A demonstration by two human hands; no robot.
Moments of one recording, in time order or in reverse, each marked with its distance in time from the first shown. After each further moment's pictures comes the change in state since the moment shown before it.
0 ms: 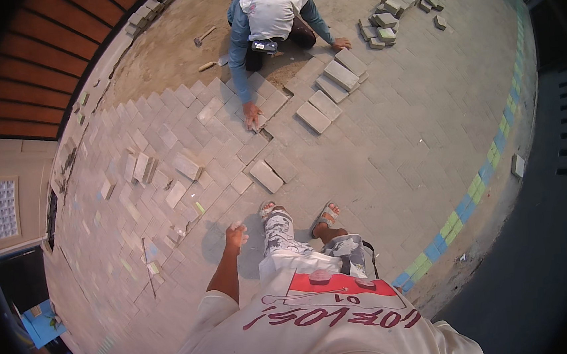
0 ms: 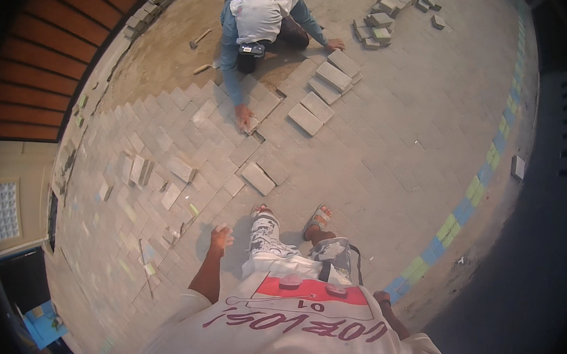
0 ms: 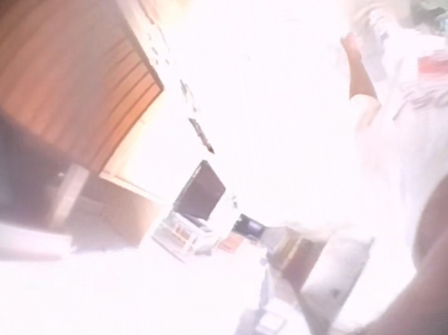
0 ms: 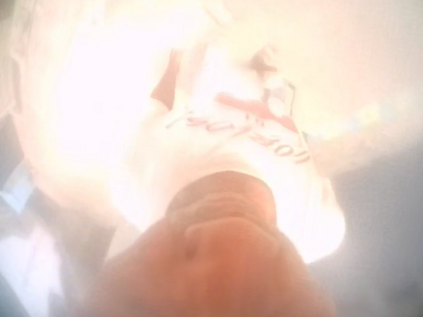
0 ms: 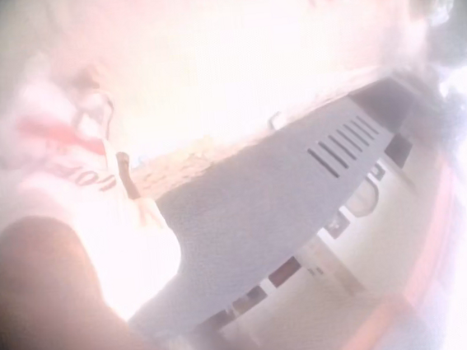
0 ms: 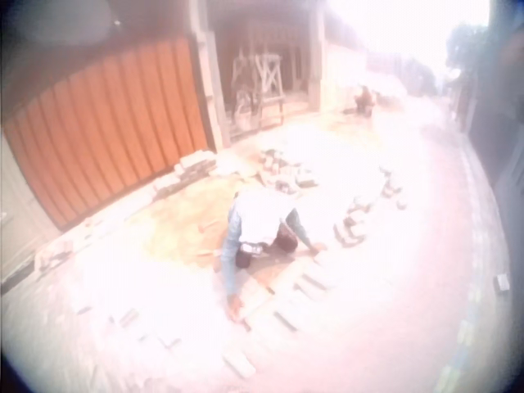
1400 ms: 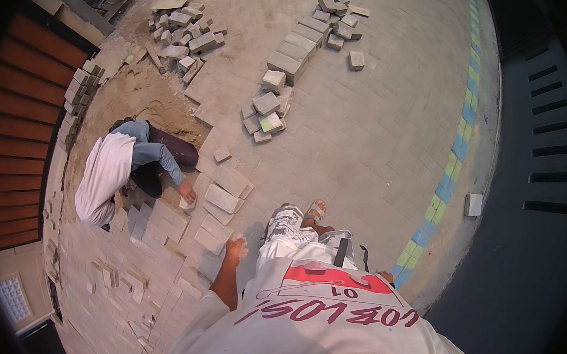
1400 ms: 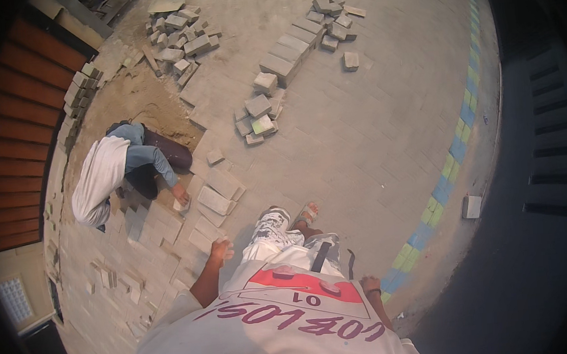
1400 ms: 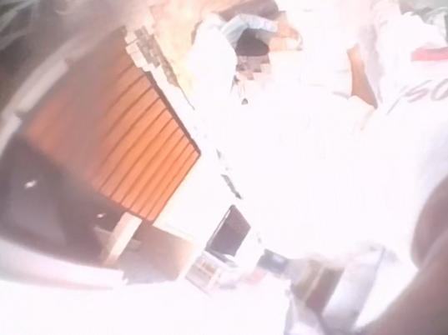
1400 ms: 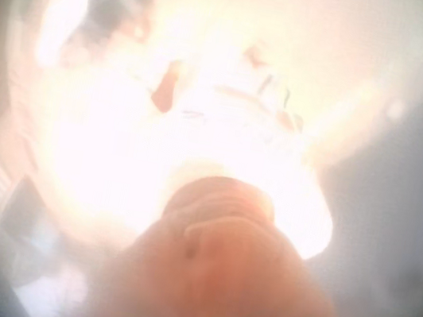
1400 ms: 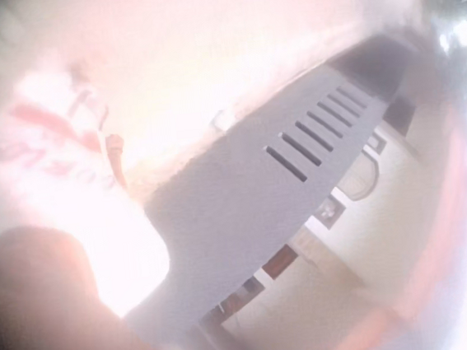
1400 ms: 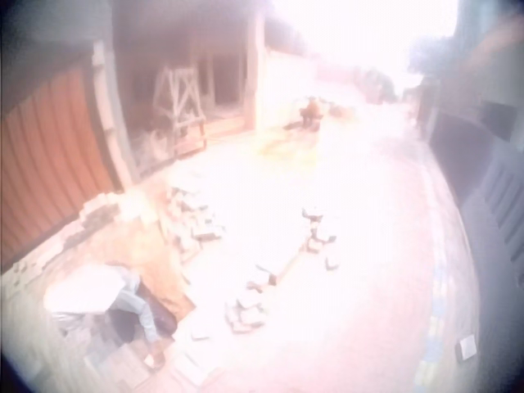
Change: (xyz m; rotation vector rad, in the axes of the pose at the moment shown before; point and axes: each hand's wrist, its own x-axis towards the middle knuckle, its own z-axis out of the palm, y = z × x) left_hand 0.081 0.457 0.778 0.217 -0.202 -0.145; right_hand 0.206 0.533 -0.638 2.040 0.288 0.553
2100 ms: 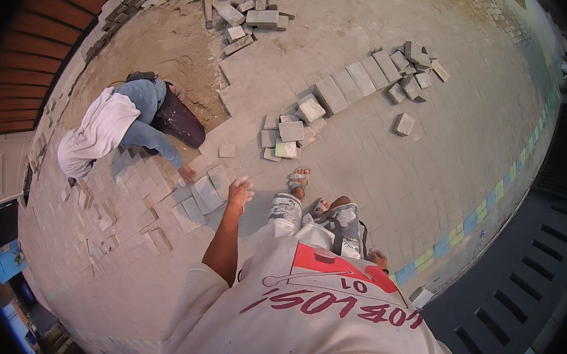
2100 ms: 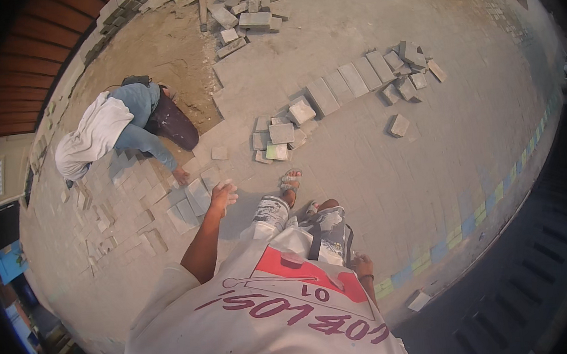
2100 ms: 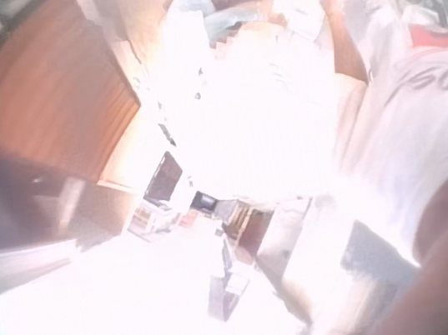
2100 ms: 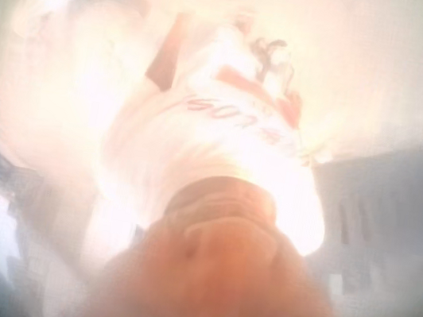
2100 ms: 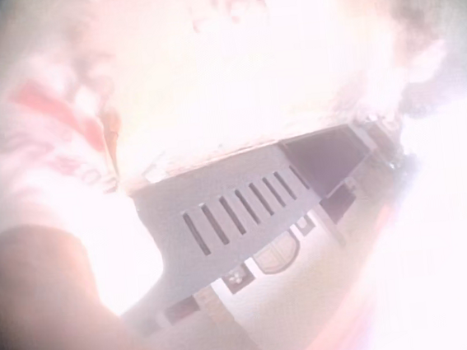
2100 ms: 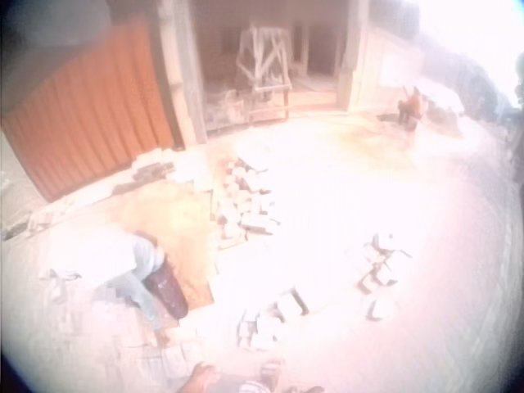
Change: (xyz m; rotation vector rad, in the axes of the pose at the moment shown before) left_hand 0.095 0.358 0.126 -0.418 0.191 0.133; right_hand 0.106 -0.488 0.176 -0.521 -0.411 -0.403
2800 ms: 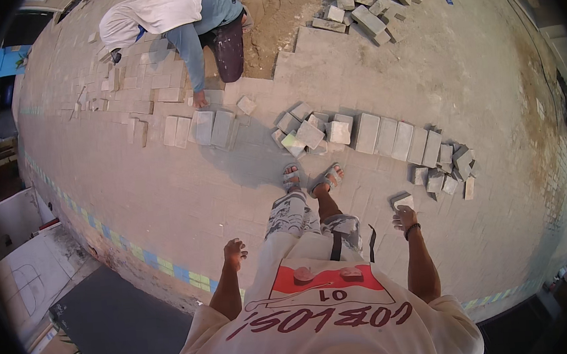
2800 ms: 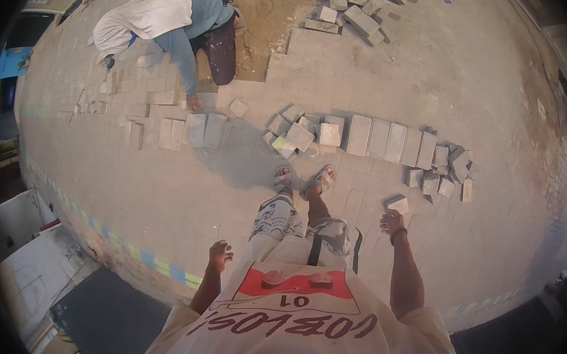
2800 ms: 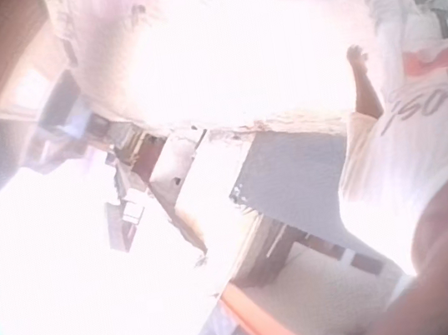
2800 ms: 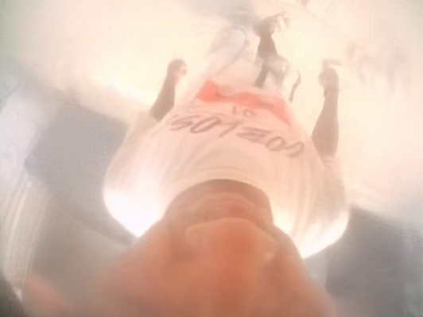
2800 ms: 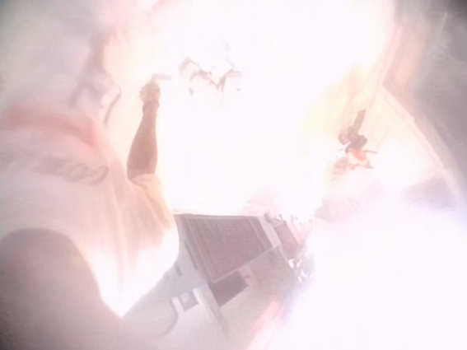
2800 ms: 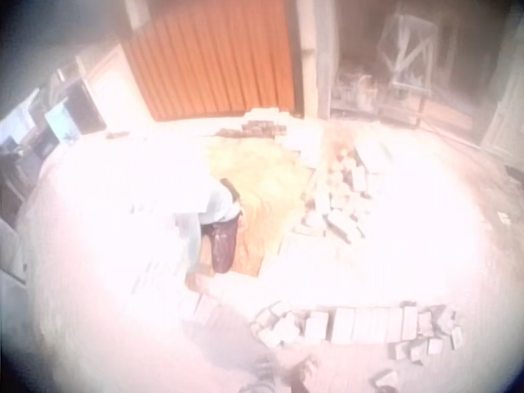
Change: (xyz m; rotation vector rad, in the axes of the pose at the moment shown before) left_hand -0.170 -0.146 0.209 -0.781 0.555 -0.582; right_hand 0.304 -0.447 0.035 -0.797 -0.380 0.001
